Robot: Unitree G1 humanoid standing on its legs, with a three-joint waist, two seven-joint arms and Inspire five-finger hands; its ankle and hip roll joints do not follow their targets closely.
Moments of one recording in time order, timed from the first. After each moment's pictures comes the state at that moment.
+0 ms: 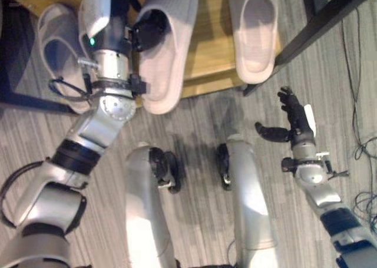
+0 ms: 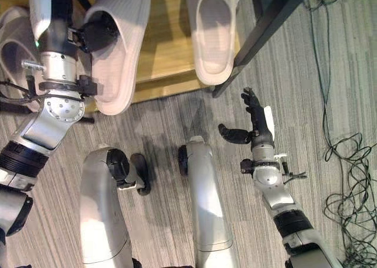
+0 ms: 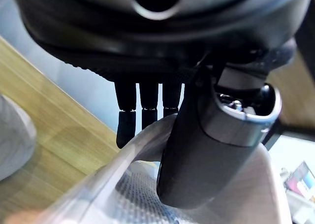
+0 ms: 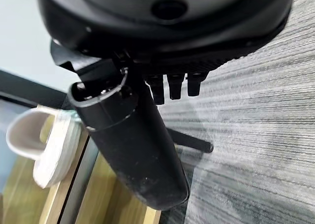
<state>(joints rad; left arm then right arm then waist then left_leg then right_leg) -1.01 0.80 -0.54 0.34 0.08 -0.10 0.63 -0.34 -0.61 0.27 0.35 0.24 -0.28 -0.33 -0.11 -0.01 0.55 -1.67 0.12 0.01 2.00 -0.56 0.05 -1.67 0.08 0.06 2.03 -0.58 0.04</state>
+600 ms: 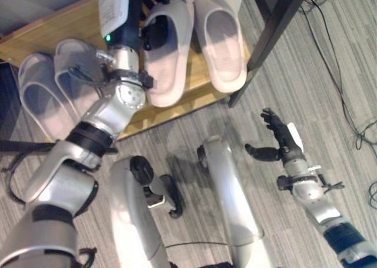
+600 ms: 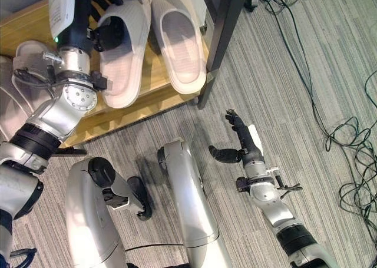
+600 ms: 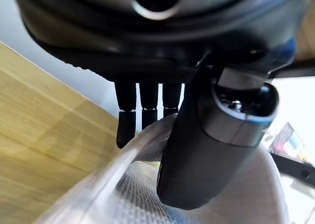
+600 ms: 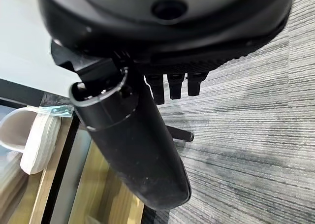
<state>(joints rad) -1.20 0.71 -0.68 0.62 0.04 -0.05 0.62 -0.28 -0.65 0.37 0.28 0.24 -0.28 -0.27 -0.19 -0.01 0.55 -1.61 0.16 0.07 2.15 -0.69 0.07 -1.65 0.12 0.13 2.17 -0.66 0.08</state>
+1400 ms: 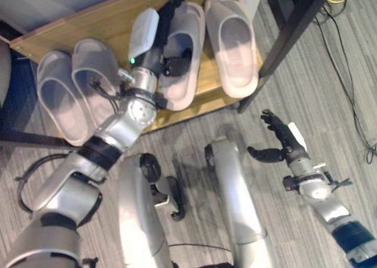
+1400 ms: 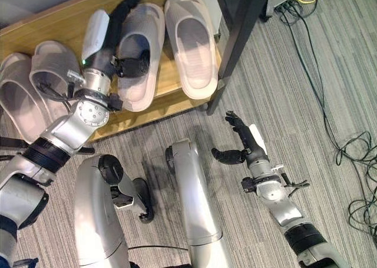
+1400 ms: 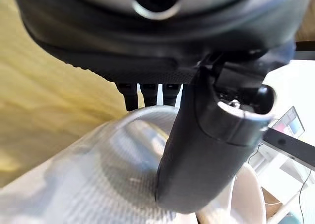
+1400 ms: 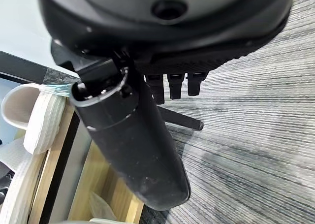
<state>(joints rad) -1.03 0.69 -0.66 0.41 0.00 -0.05 0.49 -0.28 -0.72 0.37 0.28 0.26 -0.28 -0.22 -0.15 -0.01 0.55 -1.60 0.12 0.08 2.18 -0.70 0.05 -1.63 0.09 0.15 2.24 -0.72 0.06</state>
